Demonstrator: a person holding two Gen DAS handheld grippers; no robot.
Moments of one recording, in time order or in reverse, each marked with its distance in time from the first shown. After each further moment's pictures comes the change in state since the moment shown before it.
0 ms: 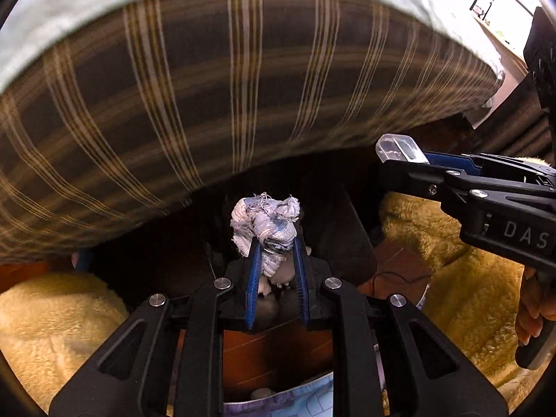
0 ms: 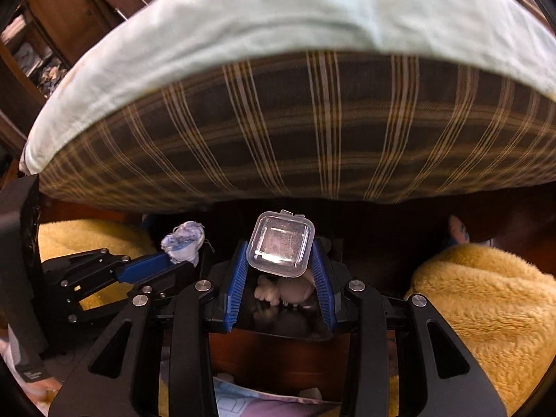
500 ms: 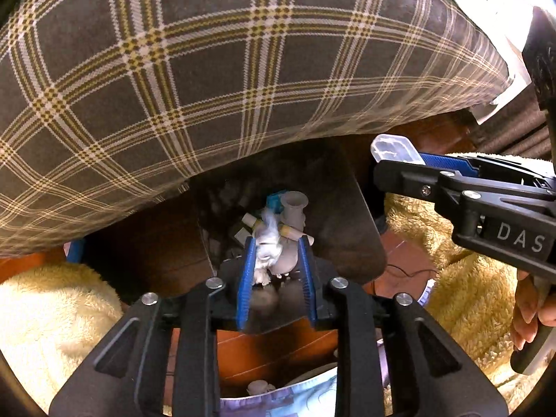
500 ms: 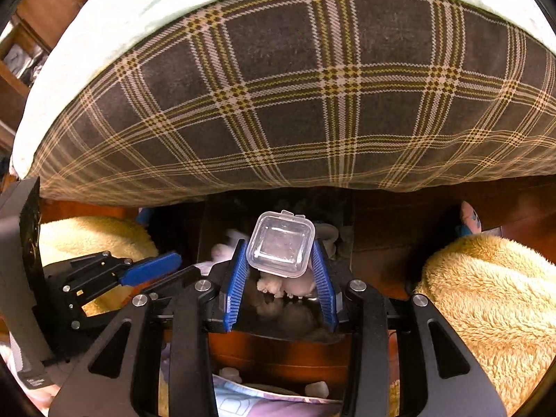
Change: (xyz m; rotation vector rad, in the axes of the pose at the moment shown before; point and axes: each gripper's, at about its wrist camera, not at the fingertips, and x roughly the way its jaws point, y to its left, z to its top) left arm 0.020 0.015 -0.004 -0.033 0.064 -0.009; right arm 0.029 -0.012 0.010 0.030 0.064 0.000
